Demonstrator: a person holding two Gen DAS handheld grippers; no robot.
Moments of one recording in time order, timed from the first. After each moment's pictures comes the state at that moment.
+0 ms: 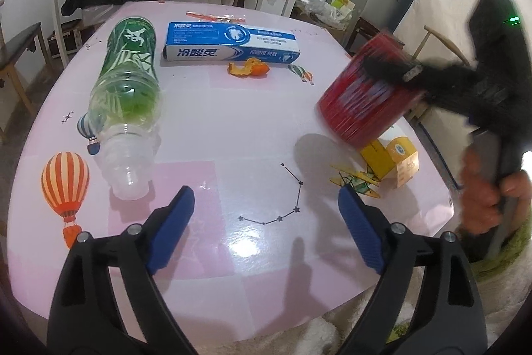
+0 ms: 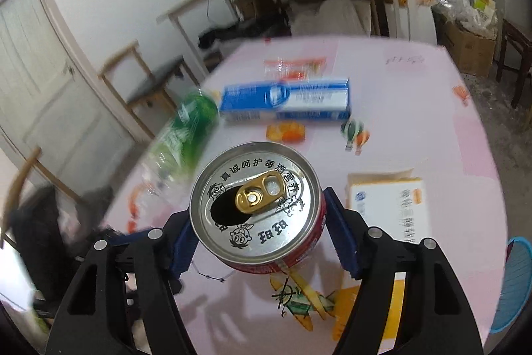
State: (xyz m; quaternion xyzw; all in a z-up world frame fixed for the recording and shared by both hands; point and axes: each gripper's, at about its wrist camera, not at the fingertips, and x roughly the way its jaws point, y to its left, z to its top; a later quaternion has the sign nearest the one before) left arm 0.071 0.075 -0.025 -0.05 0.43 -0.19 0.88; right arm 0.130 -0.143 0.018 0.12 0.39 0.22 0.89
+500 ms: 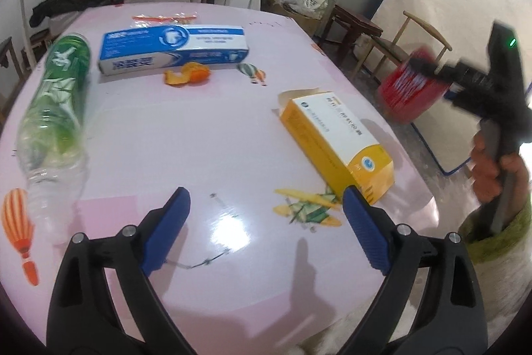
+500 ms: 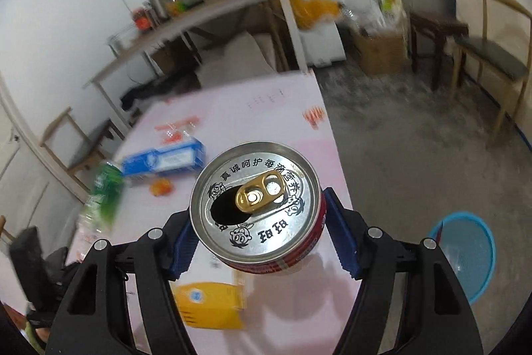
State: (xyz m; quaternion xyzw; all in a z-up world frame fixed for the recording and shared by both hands) left arm 0.097 0.014 -0.026 -0.04 0.44 -0.24 0.87; right arm 0.131 -0.275 -0.001 0.16 0.39 0.04 0.91
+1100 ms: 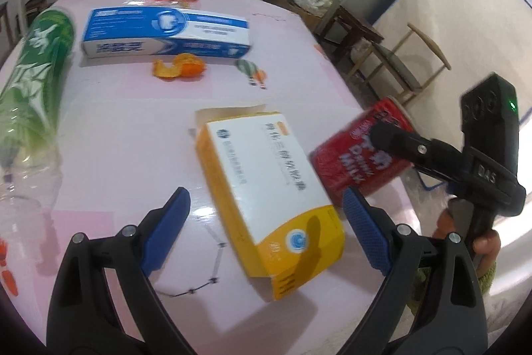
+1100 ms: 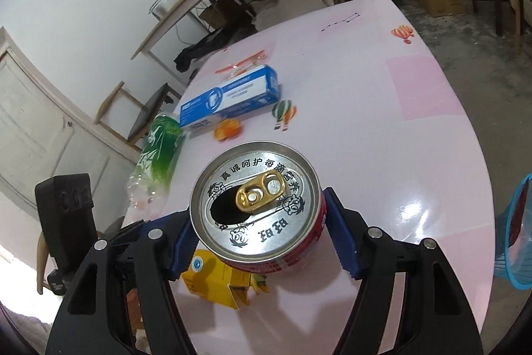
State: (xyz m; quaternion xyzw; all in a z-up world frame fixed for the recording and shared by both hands) left arm 0.129 0.018 -0.036 -0.10 0.47 -0.24 0.84; right arm 0.137 -0.213 -0.037 0.22 0.43 0.18 0.86
